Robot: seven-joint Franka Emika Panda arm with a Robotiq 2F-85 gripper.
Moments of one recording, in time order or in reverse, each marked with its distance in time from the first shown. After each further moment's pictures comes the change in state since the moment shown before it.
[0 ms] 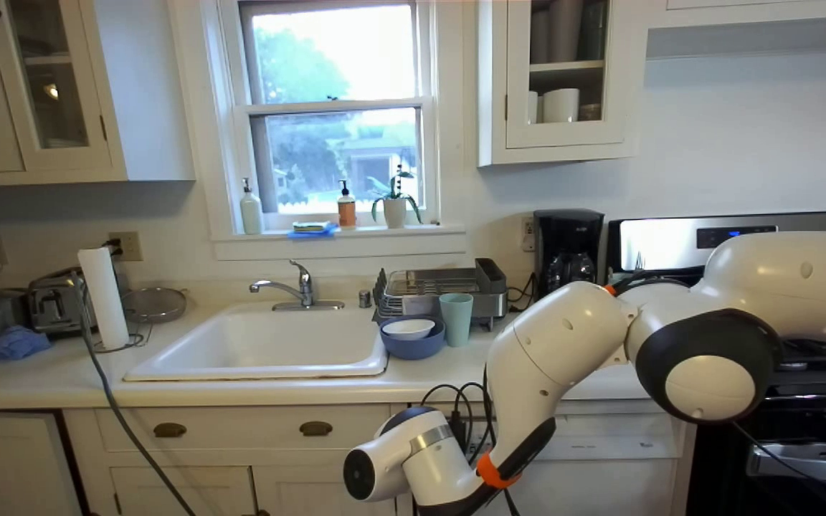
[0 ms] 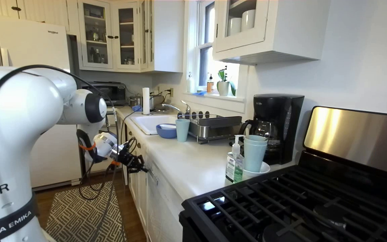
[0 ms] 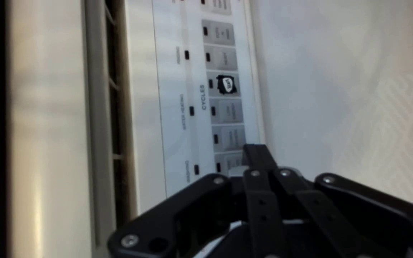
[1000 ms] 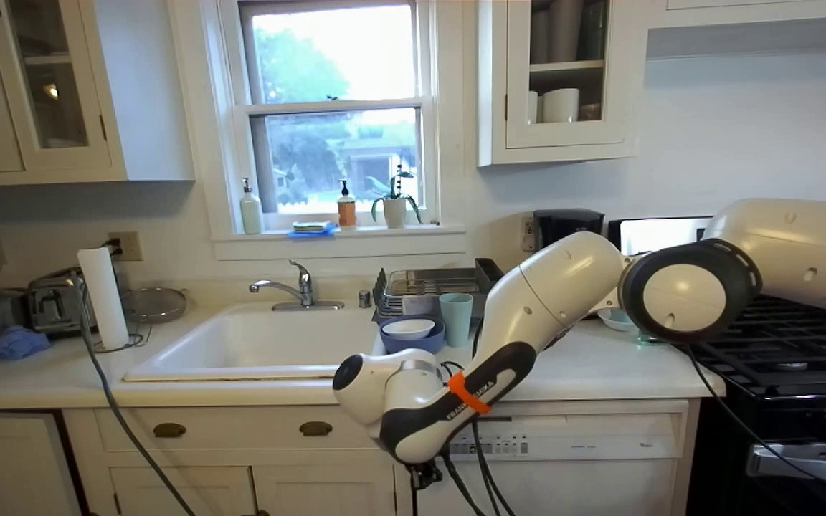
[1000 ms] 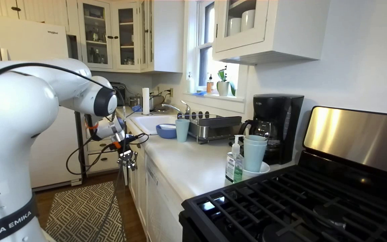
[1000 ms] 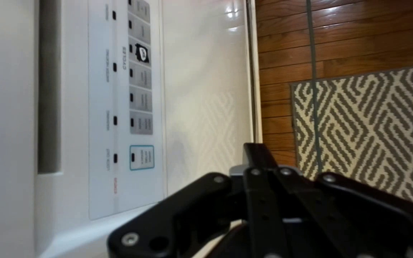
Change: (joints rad) arm -0.201 -0.136 0.300 -0.036 0.265 0.013 -0.532
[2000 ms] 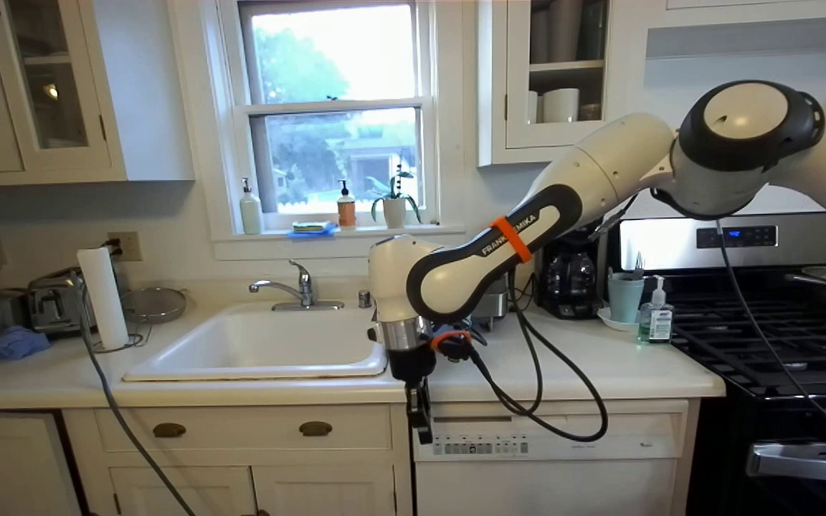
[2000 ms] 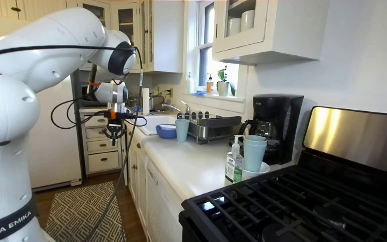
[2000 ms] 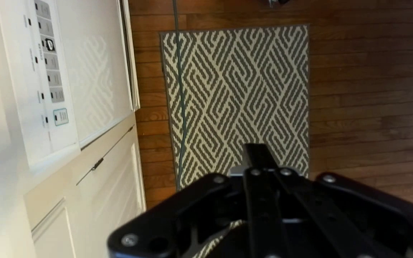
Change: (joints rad) arm -0.425 -0.463 0.437 -0.587 0.218 0.150 -0.134
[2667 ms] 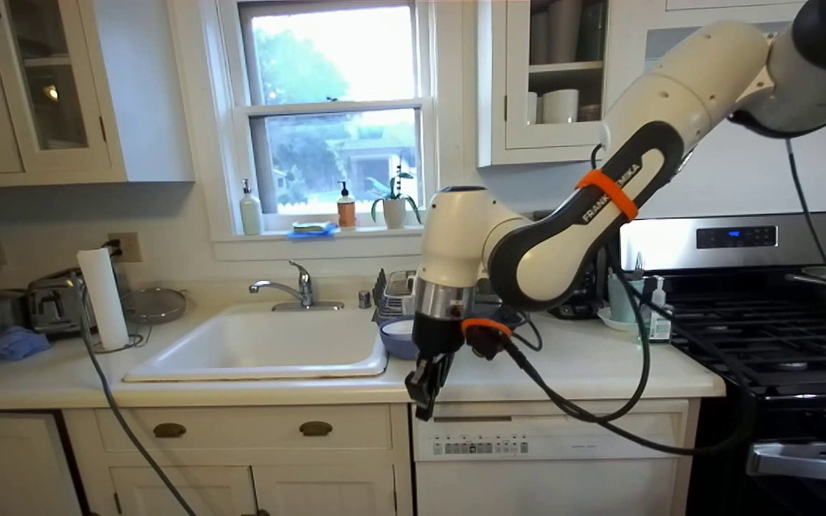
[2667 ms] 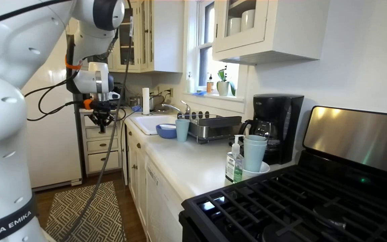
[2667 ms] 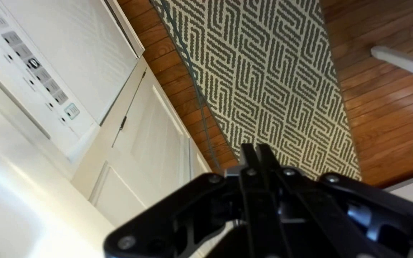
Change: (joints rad) arm -0.171 -0.388 0.121 -0.513 -0.002 0.496 0.527
